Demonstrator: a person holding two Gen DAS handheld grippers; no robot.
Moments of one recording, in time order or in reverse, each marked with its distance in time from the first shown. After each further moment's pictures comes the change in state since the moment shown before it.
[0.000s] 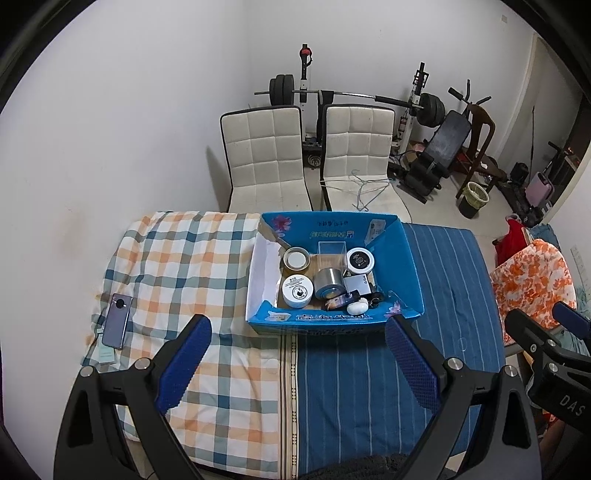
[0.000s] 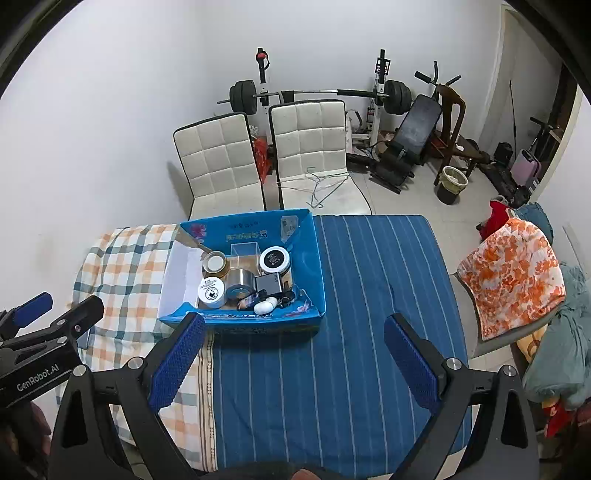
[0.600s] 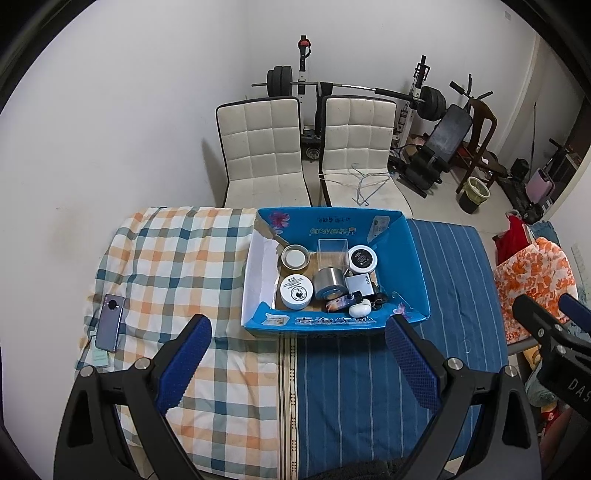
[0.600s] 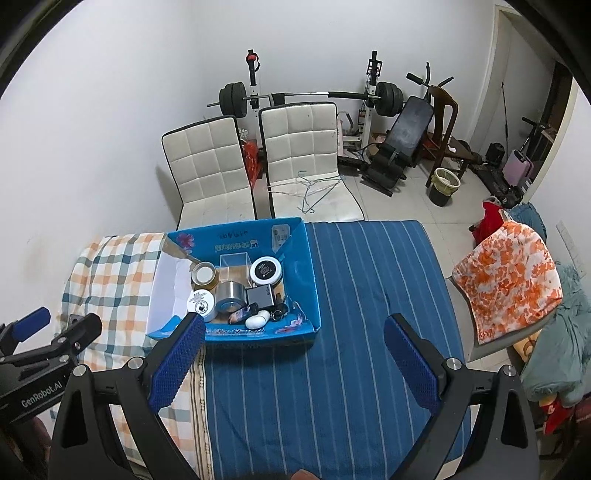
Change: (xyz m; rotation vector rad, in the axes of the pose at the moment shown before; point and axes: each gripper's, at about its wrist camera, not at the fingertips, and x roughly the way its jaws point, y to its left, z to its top) left arm 0.032 0.003 0.009 0.010 0.028 -0.010; right arm 0.023 0.004 0.019 0.012 -0.018 -0.039
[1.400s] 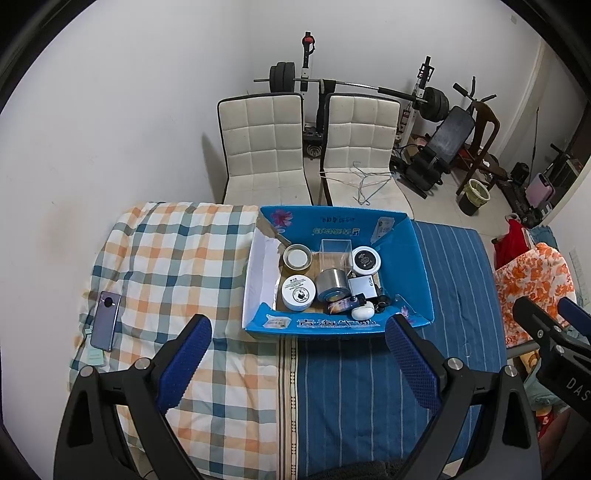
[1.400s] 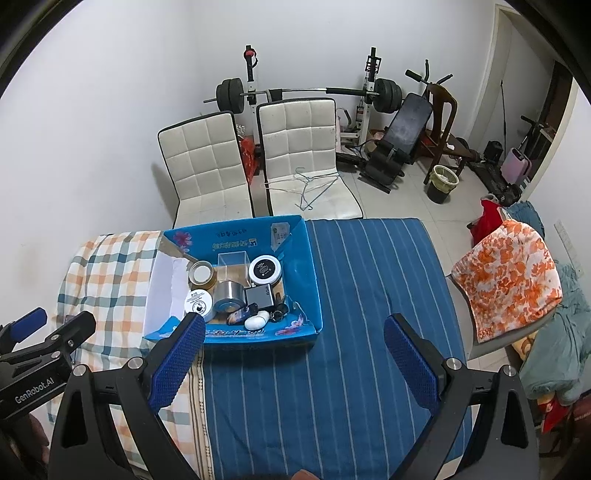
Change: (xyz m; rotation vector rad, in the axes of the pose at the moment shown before) left arm 0.009 0.007 0.000 -0.014 0.005 -0.010; right arm 0.014 0.003 0.003 0.006 0.014 -0.013
